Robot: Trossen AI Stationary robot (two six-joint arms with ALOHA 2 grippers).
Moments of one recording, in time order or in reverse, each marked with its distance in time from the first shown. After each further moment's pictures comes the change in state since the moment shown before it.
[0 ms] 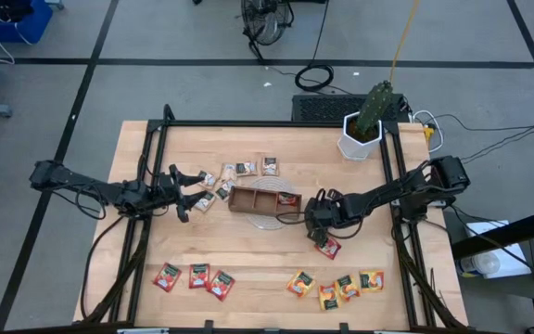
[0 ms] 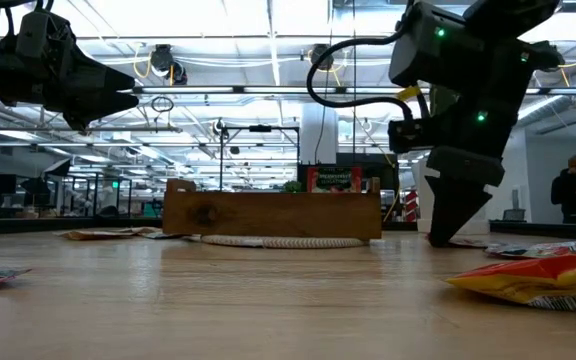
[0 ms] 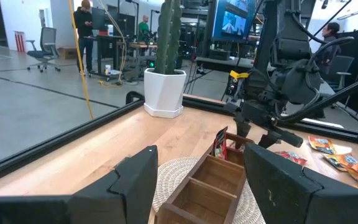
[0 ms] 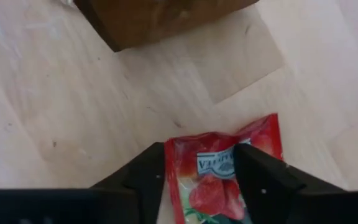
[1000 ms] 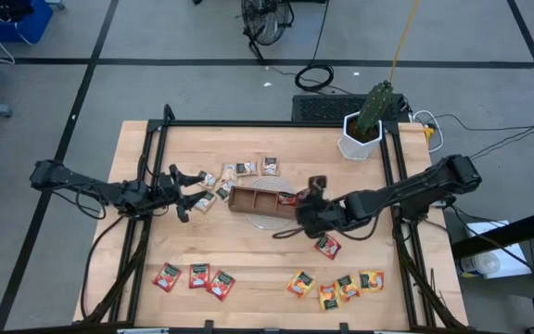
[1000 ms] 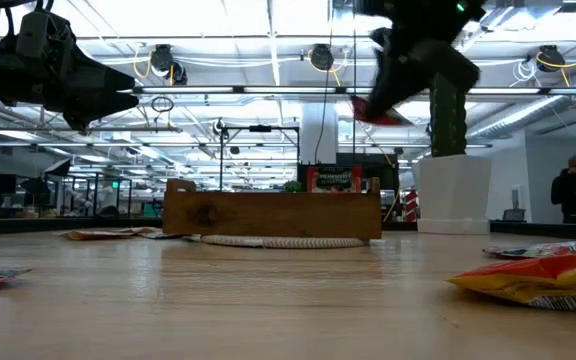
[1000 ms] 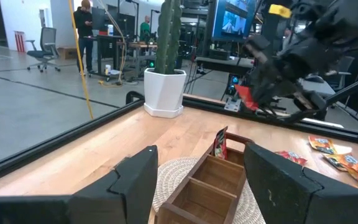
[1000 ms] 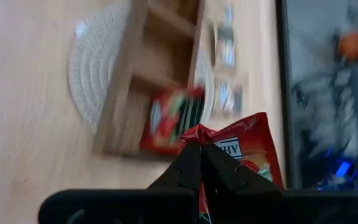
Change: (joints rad) left arm 0.000 0.000 0.000 0.000 0.000 0.000; right arm 0.101 -0.103 0.394 -0.104 0.370 -0.754
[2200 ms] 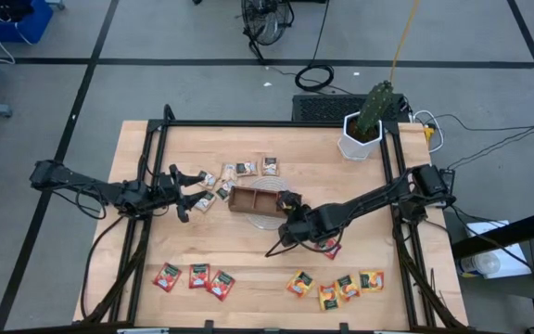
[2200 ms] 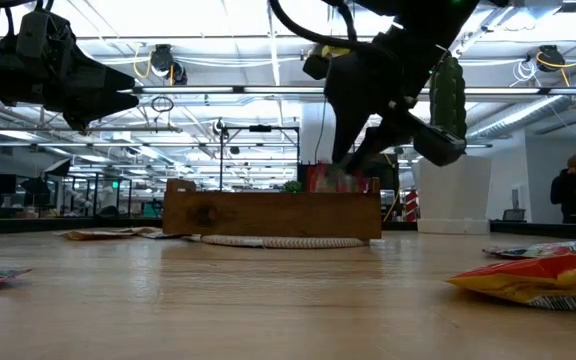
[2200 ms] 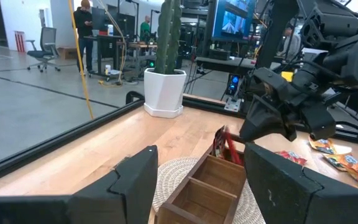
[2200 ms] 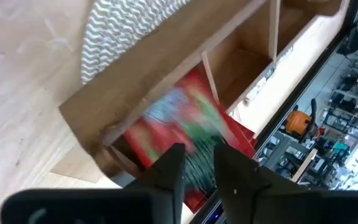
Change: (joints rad) left arm 0.000 0.000 0.000 0.000 0.000 0.000; right arm -0.012 0.287 0.105 -0.001 0.078 -0.641
